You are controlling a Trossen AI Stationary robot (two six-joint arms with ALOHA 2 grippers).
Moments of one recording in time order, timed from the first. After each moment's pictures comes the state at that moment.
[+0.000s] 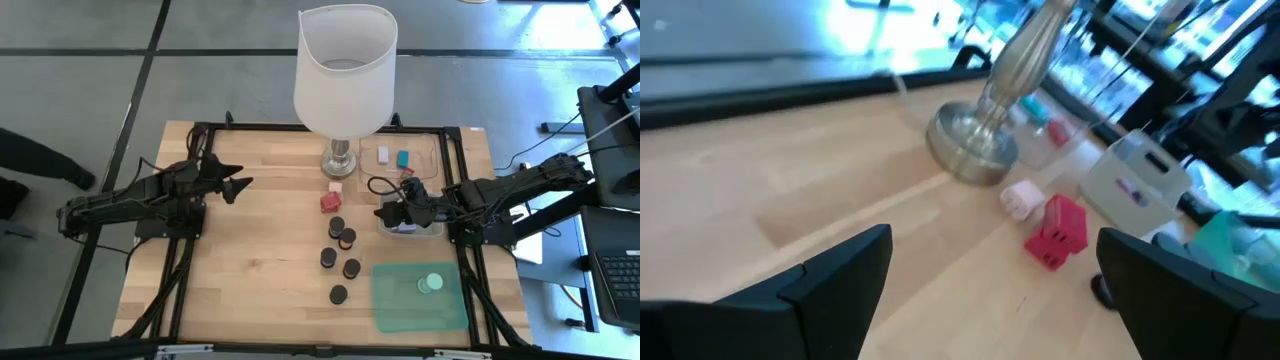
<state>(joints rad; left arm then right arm) 0.29 0.29 0.32 -0.38 -0.22 -0.60 0.32 1.06 0.85 -0.62 0.40 1.45</state>
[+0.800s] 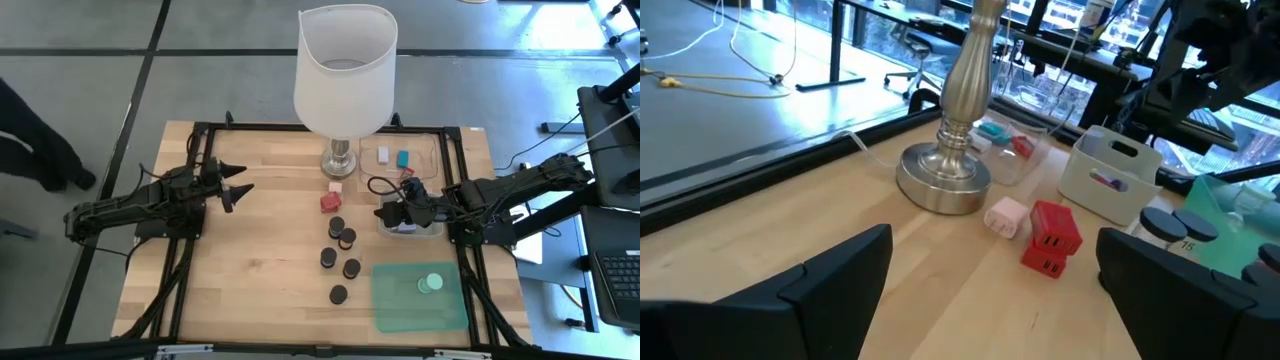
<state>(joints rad) 0.29 0.13 0.16 -0.20 -0.16 -0.32 0.32 1.06 0.85 -0.62 0.40 1.45</state>
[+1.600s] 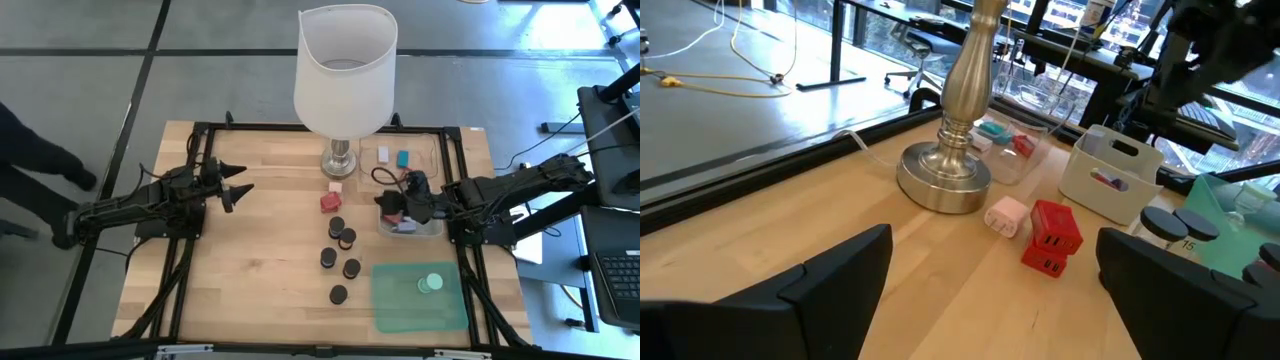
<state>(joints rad) 0.29 0.13 0.16 -0.20 -0.16 -0.32 0.30 1.06 0.85 -0.62 0.52 1.52</state>
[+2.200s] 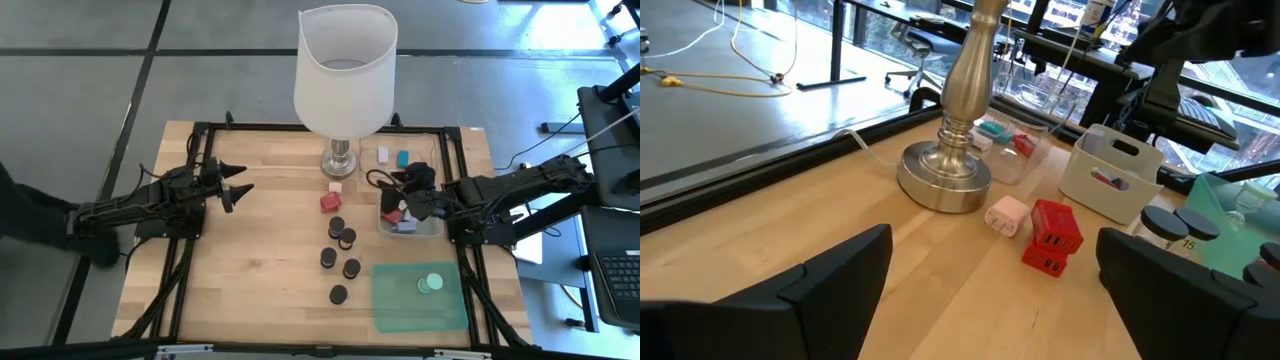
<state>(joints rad) 0.29 0.13 0.16 -0.21 -0.16 -0.32 0.27 1.06 0.85 -0.59 0.85 1.03</state>
